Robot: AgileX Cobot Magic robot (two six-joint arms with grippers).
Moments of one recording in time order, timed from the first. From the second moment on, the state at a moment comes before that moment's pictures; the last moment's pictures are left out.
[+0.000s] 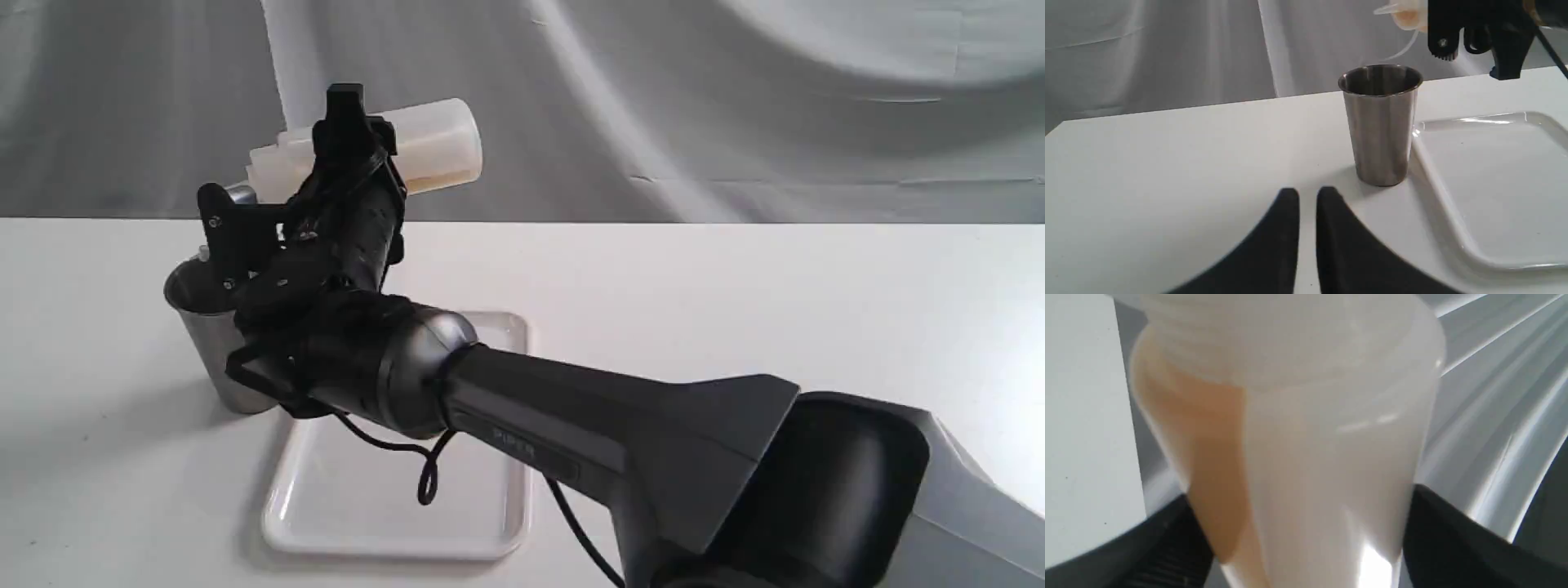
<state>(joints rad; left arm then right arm) 0.00 0.00 0.00 0.04 0.27 0.06 0.77 2.57 -2.24 -1.65 0.91 0.25</state>
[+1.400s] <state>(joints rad) 0.00 0.00 0.00 0.04 0.27 0.06 0.78 2.57 -2.24 -1.70 0.95 0.04</state>
